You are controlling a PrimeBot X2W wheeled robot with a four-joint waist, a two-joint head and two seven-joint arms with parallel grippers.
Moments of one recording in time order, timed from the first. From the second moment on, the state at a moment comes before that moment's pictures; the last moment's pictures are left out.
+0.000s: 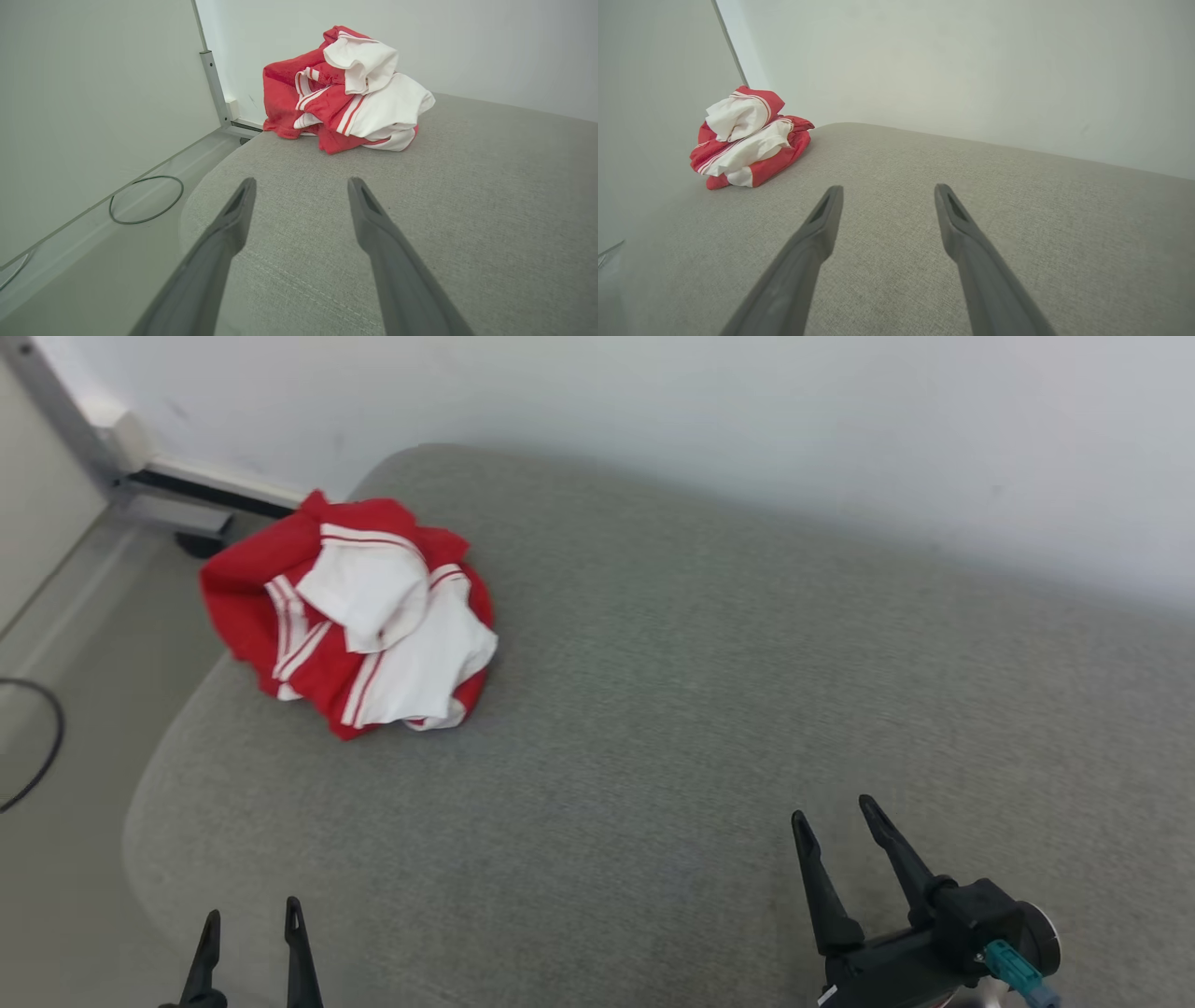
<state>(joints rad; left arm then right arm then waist) 0.02 0.05 0.07 0.23 -0.11 0.01 -0.26 -0.10 -0.11 0.15 0.27 0.14 0.13 -0.26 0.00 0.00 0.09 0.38</state>
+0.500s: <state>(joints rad) 0.02 0.05 0.07 0.25 -0.14 0.01 -0.26 -0.13 -0.14 0.17 0.26 0.14 0.13 -0.26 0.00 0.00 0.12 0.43</state>
